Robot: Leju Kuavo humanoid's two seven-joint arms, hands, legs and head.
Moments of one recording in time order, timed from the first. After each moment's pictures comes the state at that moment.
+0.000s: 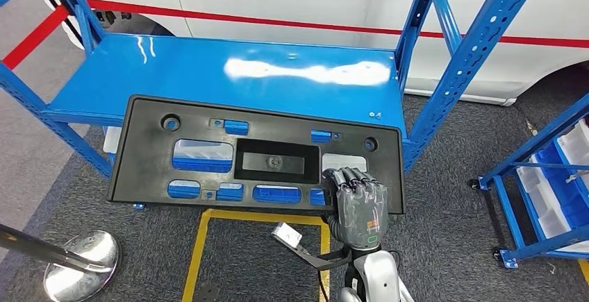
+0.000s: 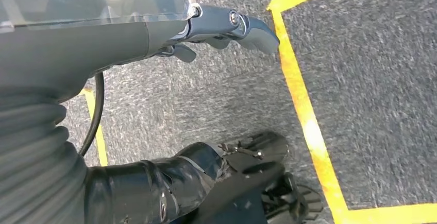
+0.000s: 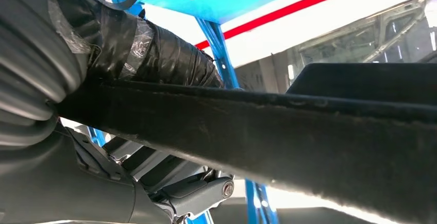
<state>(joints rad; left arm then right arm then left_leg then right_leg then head) -0.11 -0.20 0.27 -0.20 -0.64 0.18 -0.36 -0.11 0.08 0.58 -1.56 1.49 -0.69 -0.03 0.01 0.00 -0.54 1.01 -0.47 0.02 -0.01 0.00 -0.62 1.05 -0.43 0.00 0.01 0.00</state>
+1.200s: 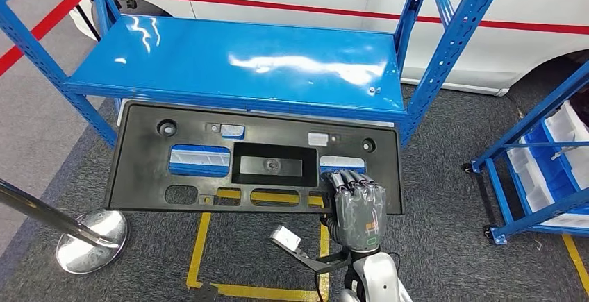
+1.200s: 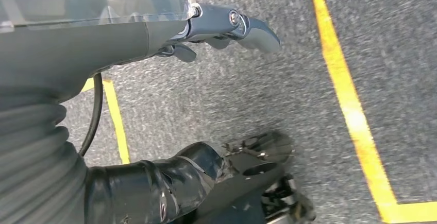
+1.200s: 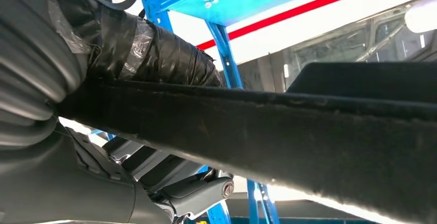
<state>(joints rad) -0.11 -0.20 0.28 -0.20 -0.65 0.18 -0.36 -0.10 0.08 0.57 -1.56 1.48 -0.69 -0.04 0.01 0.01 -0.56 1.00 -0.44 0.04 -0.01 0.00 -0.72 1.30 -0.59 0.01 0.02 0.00</state>
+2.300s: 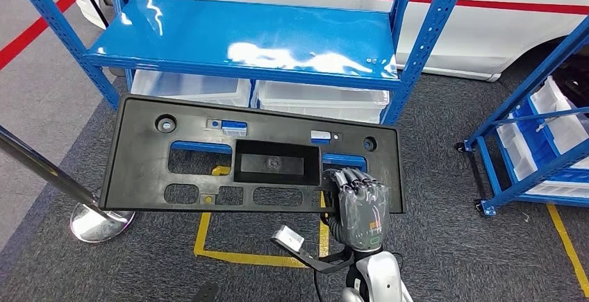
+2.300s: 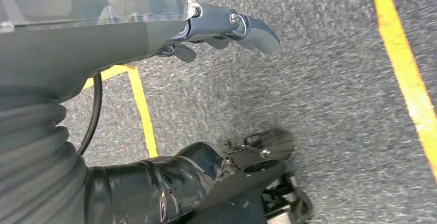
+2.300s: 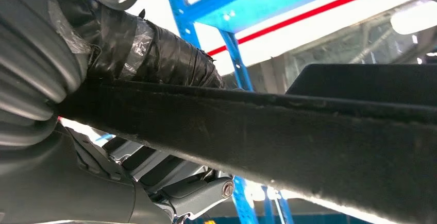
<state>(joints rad) -0.12 -0.20 0.29 -0.20 -0.66 0.18 -0.36 -0.09 0.09 0.55 -1.58 1.42 -0.69 -0.10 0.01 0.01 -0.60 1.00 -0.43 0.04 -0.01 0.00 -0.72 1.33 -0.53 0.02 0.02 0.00</state>
